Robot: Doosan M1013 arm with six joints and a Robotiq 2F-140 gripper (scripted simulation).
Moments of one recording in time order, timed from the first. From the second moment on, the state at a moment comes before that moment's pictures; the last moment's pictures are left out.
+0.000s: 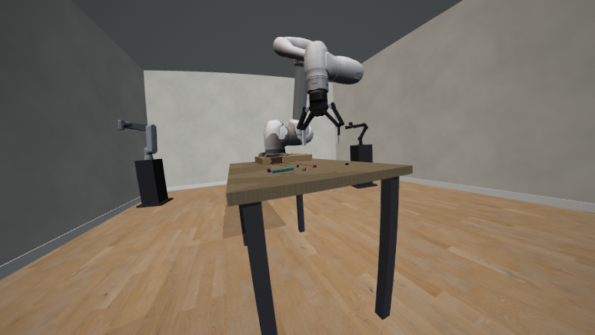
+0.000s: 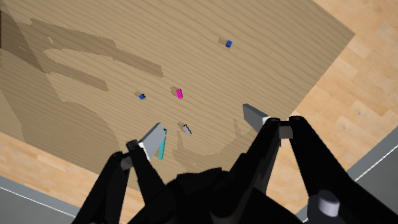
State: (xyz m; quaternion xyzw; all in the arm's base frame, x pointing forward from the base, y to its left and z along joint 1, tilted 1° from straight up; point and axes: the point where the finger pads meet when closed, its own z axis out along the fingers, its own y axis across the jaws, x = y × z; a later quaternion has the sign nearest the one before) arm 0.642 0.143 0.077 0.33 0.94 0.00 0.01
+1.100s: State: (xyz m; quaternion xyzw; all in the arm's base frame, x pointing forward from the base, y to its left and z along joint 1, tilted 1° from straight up) arm 0.654 0.065 0.072 0.18 0.98 0.00 0.01
